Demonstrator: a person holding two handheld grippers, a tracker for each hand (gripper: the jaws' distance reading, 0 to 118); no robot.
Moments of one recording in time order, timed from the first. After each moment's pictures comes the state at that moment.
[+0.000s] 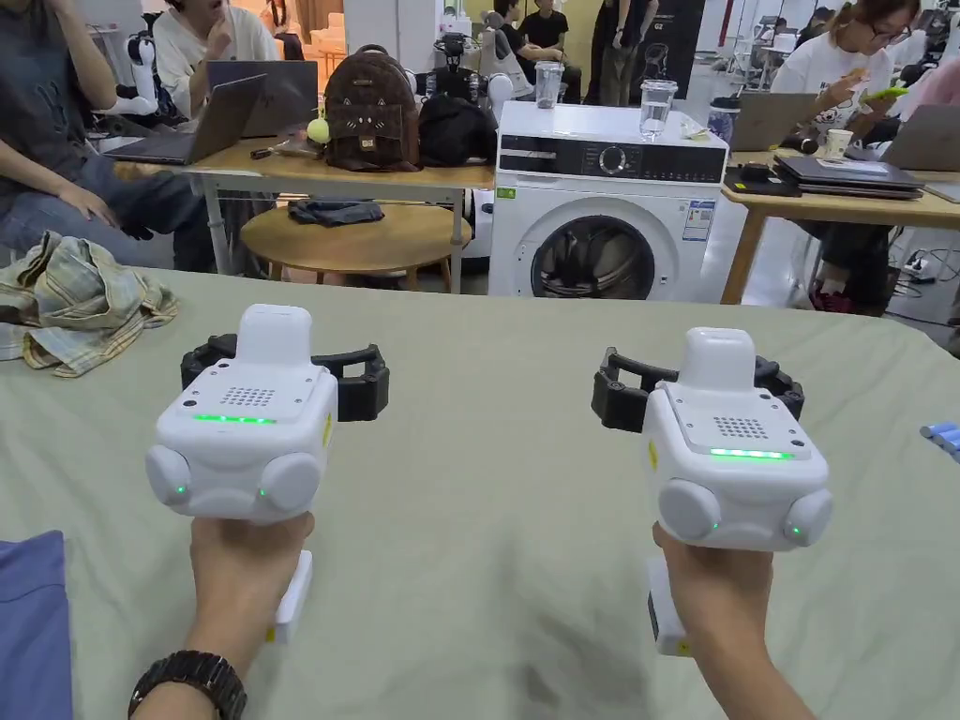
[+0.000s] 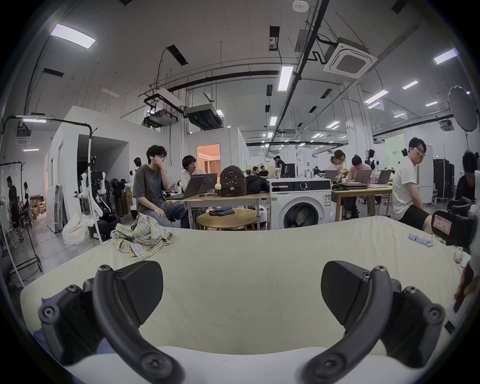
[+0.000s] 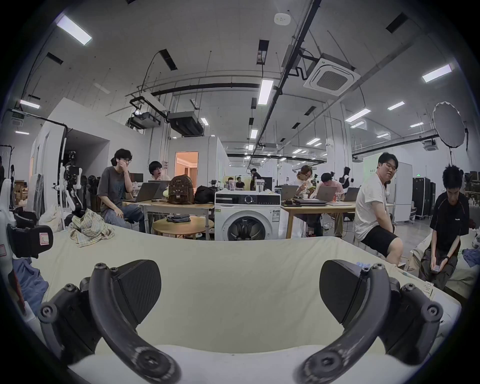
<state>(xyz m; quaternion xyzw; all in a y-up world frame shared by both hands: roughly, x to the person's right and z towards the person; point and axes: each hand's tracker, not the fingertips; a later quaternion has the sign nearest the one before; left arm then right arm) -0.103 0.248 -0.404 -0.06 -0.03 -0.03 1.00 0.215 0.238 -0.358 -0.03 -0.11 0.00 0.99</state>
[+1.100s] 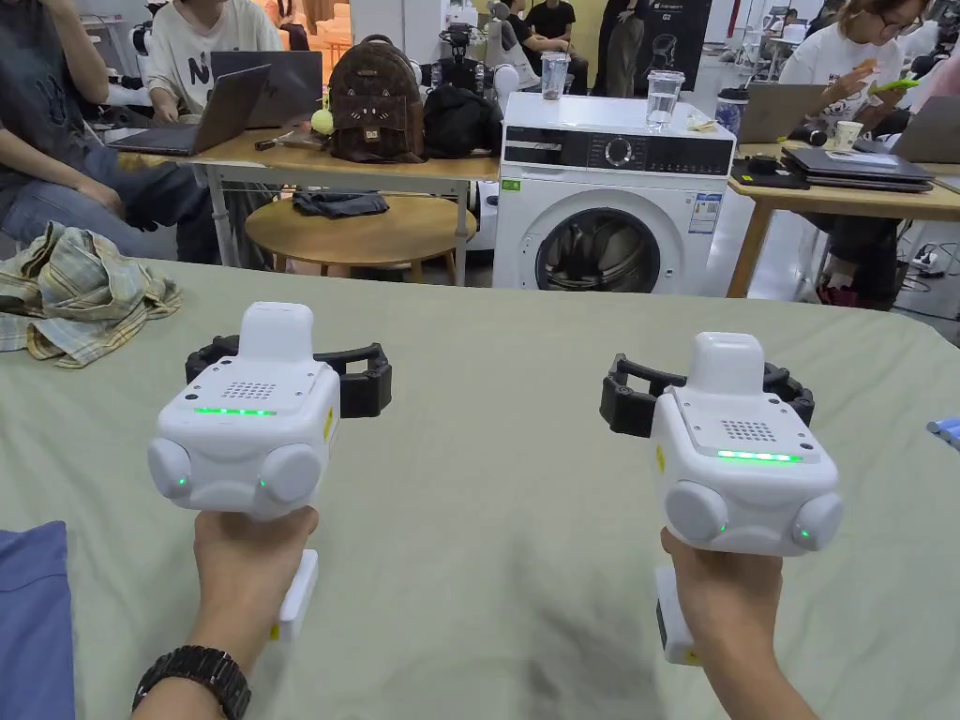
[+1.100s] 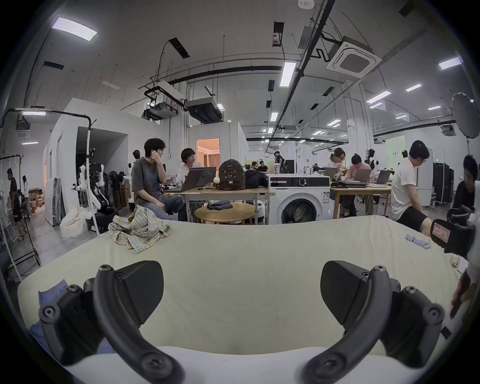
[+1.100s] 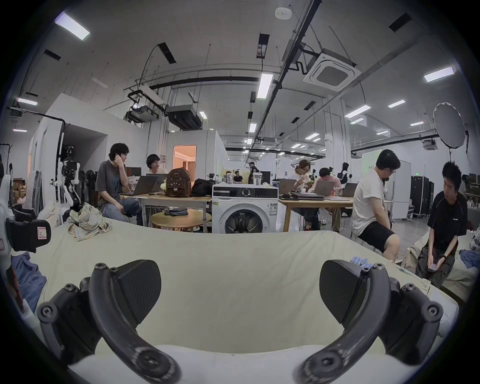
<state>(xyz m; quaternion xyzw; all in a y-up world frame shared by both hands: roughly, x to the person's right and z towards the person) -0.104 0.240 -0.411 -0.08 -0.04 -0.01 1.00 0.219 0.232 -0.355 -0.04 -0.12 0.01 0.99</state>
